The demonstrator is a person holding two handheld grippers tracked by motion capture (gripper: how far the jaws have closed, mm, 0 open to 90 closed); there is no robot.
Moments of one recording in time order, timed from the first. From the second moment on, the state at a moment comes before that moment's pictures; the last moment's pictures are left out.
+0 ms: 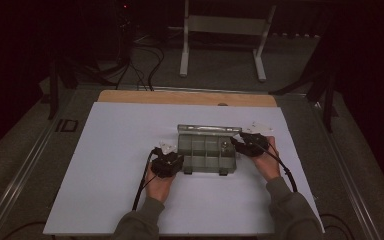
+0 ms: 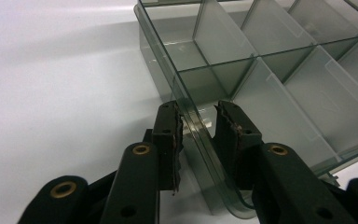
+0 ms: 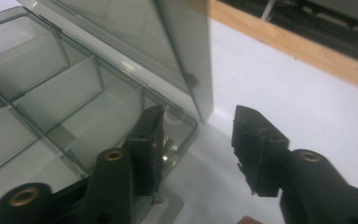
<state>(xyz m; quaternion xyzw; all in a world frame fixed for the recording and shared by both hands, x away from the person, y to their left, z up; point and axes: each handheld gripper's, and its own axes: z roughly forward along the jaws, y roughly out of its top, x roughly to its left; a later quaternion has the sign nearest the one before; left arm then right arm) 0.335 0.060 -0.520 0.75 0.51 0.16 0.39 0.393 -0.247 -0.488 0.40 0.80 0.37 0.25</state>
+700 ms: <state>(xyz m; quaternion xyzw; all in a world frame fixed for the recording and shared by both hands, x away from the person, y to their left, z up) 0.330 0.076 -0.504 0.73 0.50 0.16 0.43 0.384 -0.270 -0.483 0.46 0.77 0.38 0.22</state>
